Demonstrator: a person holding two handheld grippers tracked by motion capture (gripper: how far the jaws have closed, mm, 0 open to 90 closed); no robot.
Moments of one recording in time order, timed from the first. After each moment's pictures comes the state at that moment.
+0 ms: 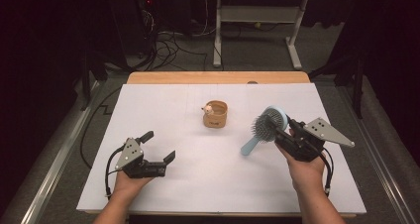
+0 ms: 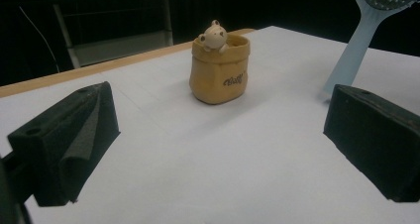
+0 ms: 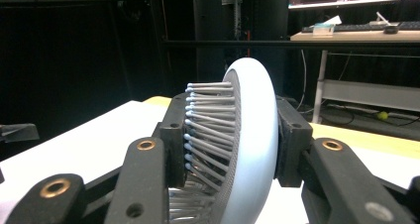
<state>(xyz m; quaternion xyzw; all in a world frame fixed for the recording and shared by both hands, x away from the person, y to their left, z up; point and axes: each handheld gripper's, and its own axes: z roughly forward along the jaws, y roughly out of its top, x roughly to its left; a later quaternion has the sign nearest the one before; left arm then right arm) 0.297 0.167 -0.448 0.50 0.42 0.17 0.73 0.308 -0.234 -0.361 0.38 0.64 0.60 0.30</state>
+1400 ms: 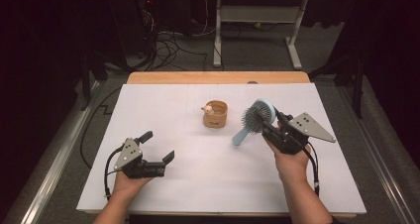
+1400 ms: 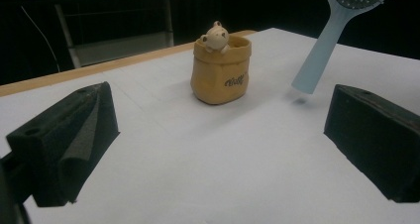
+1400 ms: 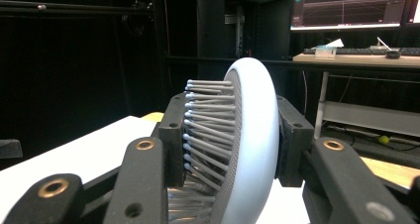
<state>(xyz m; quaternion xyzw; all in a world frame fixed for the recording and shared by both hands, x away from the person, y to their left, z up) 0.297 0.168 -0.448 0.50 0.43 0.17 0.74 0.329 -0.207 -0.367 0.36 0.63 0.62 0.32</state>
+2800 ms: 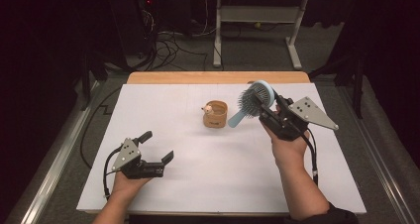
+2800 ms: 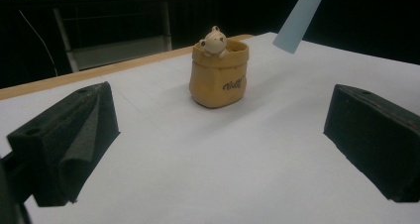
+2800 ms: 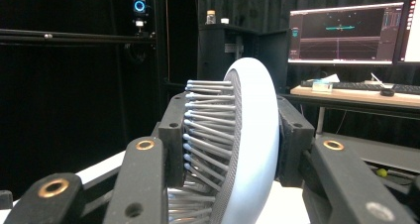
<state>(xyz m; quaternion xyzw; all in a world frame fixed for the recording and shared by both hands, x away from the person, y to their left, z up) 0.295 0.171 -0.447 0.49 0.42 0.16 0.74 0.338 -0.192 -0.325 0.33 0.60 0.64 0.35</state>
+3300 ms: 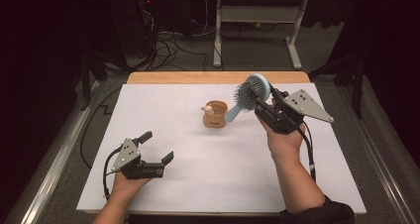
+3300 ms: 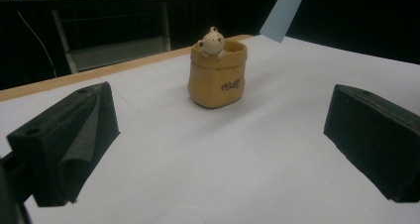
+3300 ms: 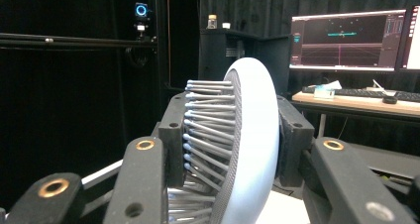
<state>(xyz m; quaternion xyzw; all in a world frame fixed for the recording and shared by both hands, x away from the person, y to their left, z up) 0.294 0.171 -0.447 0.49 0.42 0.16 0.74 0.347 -0.181 -0.314 0.32 0.60 0.64 0.35</state>
